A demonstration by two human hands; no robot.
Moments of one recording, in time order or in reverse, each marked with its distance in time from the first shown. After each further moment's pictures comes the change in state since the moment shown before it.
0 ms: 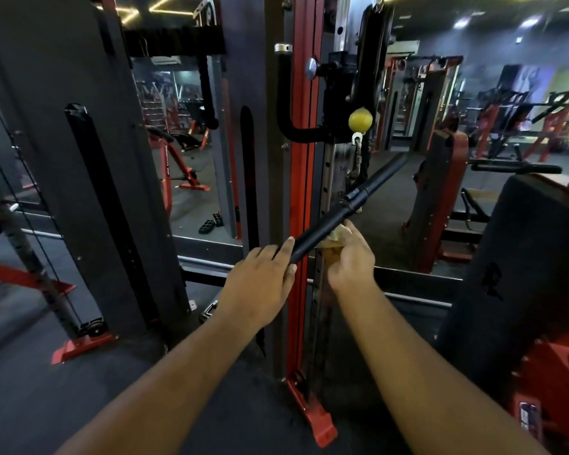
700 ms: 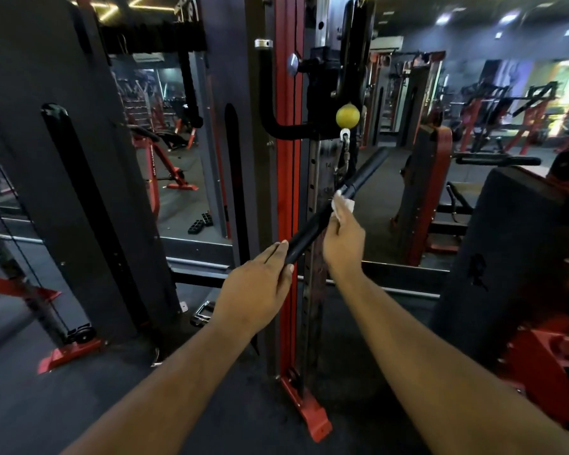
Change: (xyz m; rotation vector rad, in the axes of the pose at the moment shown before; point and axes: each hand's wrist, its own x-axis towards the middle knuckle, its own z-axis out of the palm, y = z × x) left_hand -0.005 0.016 0.001 -0.162 0.013 0.015; right_hand 0.042 -0.008 -0.017 -1.041 -0.102 -0.731
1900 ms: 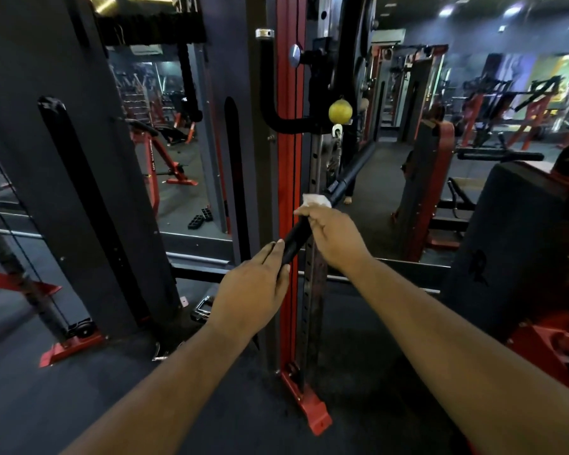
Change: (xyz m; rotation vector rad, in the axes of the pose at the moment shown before) left_hand -0.005 -0.007 0.007 0.063 0.016 -0.007; right_hand 0.002 -0.025 -0.020 -0.345 -0.475 -0.434
